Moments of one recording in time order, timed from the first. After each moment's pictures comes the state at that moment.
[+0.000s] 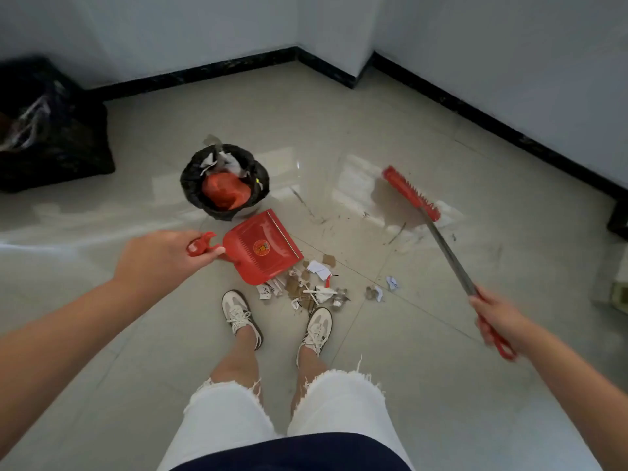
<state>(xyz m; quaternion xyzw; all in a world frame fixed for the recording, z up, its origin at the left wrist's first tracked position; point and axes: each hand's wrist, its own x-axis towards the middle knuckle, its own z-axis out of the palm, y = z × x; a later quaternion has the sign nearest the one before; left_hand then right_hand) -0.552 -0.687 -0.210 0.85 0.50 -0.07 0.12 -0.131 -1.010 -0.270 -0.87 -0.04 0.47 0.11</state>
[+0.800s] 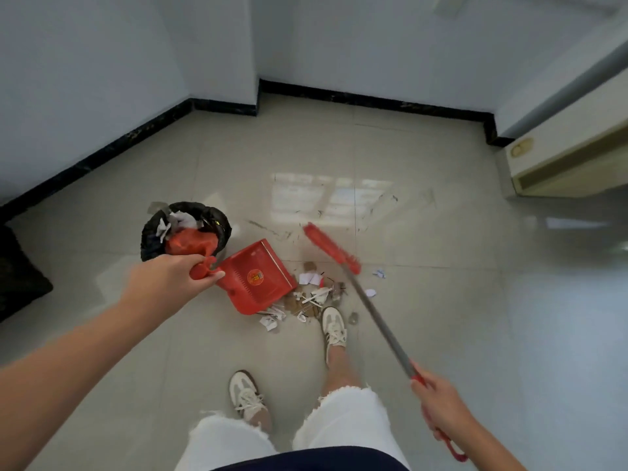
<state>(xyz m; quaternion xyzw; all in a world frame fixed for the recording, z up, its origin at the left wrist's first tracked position) -0.589 -0.608 -0.198 0.95 0.28 -0.06 0.15 -0.491 -1.072 -0.220 -0.86 0.06 0.46 0.20</state>
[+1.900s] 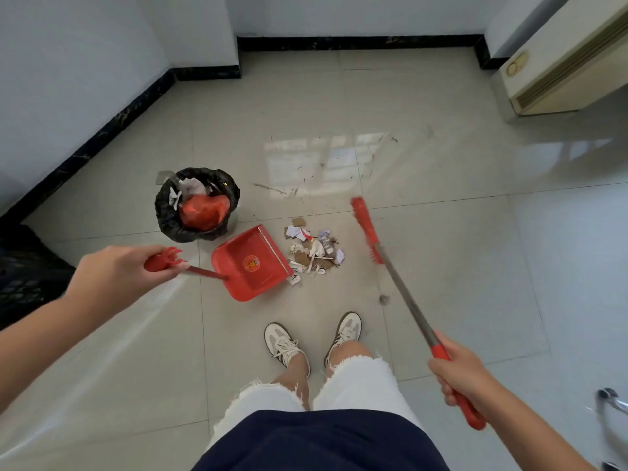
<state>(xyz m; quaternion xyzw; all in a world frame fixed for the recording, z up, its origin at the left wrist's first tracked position) -0.726 -0.572 -0.157 0.95 0.25 -0.14 0.13 -0.642 -1.064 -0.189 -0.80 0.26 0.46 0.29</state>
